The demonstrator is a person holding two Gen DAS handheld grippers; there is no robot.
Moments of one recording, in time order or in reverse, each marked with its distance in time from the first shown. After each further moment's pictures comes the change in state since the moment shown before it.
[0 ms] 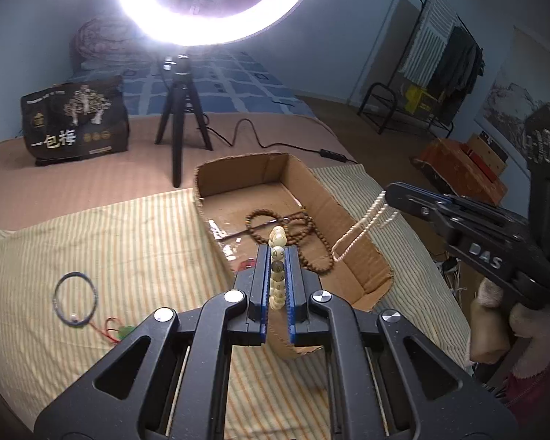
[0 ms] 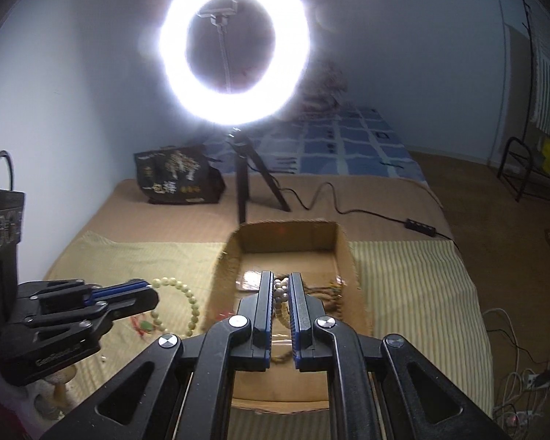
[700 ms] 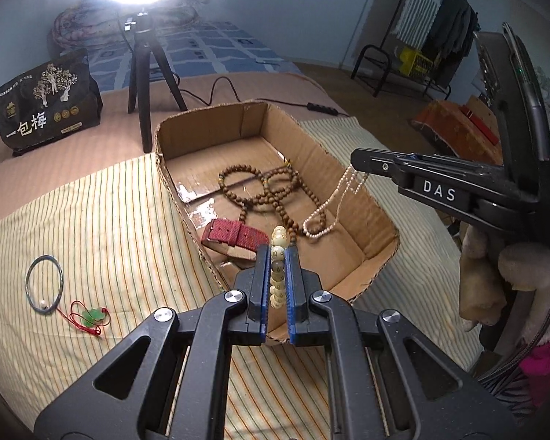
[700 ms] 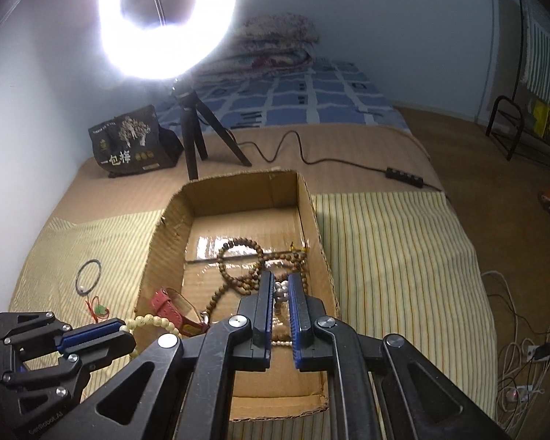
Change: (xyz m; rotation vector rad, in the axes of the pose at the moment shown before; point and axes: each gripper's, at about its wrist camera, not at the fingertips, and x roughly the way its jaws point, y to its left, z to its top) left arm 0.044 -0.025 -0.025 0.067 0.123 0.009; right arm 0.052 -0.042 -0.017 0.070 0.152 -0.042
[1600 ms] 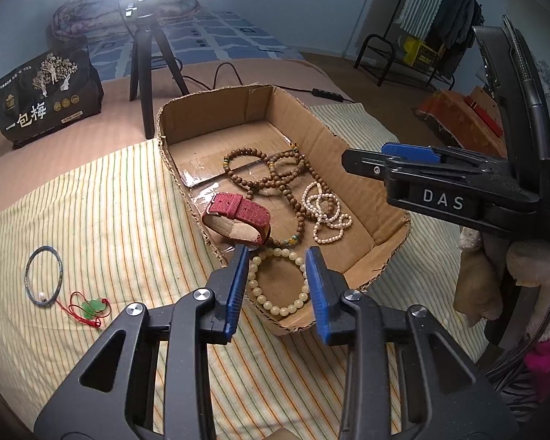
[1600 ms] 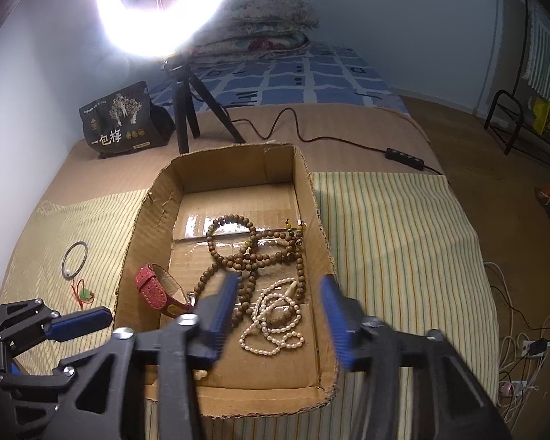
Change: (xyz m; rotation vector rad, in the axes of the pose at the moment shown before) left arm 0.005 0.005 -0.006 0.007 0.037 0.015; right arm 0.012 0.002 -0.009 -0.016 0.031 -0.037
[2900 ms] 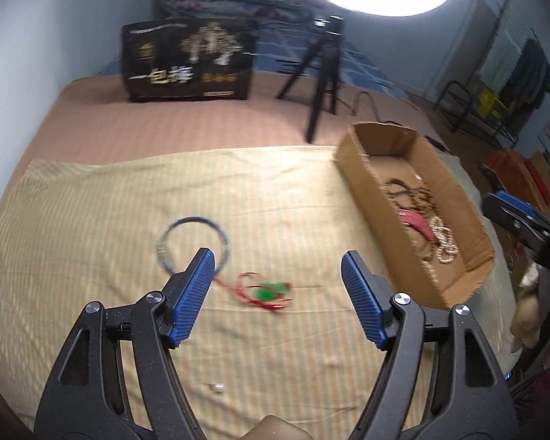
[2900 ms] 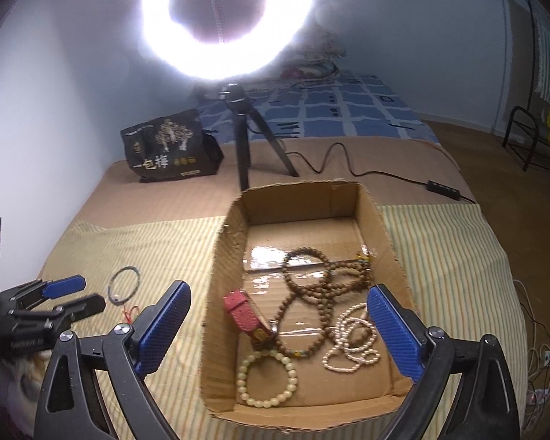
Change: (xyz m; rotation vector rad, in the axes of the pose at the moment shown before) left arm -0.066 0.152 -0.025 -0.268 -0.053 0.211; right arm -0.020 0.066 0.007 -0.019 -0.110 0.111
